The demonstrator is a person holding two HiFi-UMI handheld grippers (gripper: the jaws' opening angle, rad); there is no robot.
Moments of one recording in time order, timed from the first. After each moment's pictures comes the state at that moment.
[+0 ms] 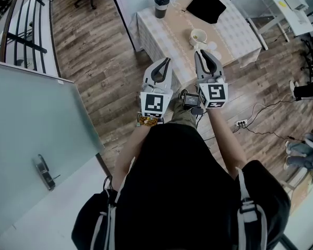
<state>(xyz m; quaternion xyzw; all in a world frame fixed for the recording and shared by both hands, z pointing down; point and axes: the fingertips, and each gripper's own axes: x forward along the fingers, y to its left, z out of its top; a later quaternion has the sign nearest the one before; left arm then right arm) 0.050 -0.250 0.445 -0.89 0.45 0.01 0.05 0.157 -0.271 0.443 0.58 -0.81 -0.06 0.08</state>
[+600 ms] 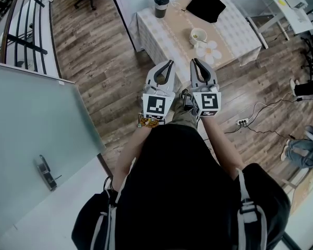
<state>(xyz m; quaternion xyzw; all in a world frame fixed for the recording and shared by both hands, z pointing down) 0.058 -0.237 0.447 -0.90 0.43 0.01 0.06 0.137 -0.242 0.458 0.59 -0.80 -0.05 0.06</state>
